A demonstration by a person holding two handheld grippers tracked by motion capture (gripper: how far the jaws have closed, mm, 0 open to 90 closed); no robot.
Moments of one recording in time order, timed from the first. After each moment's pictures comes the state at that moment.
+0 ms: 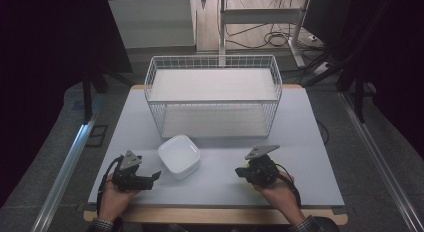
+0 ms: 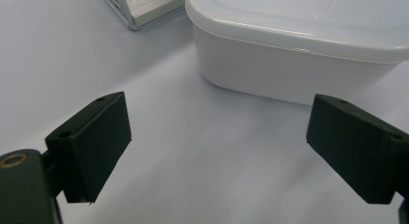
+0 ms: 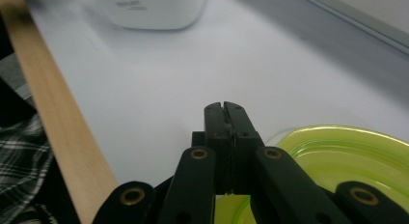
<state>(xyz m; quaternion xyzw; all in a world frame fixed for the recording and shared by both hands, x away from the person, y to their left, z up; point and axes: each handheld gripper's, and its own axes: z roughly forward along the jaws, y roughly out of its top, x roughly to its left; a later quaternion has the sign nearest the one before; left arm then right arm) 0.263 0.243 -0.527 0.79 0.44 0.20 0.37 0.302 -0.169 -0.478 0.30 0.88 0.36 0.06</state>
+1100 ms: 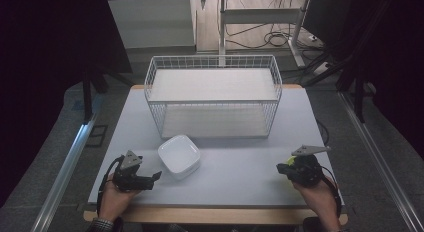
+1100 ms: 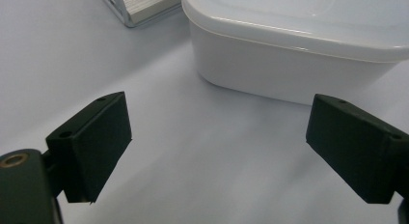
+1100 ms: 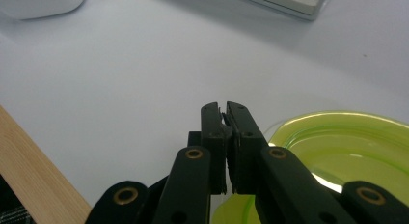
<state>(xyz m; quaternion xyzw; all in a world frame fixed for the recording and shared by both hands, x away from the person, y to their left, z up) 0.264 0.242 -0.527 0.80 0.44 0.20 0.37 0.300 -0.277 -0.468 0.42 0.83 0.34 0.12</state>
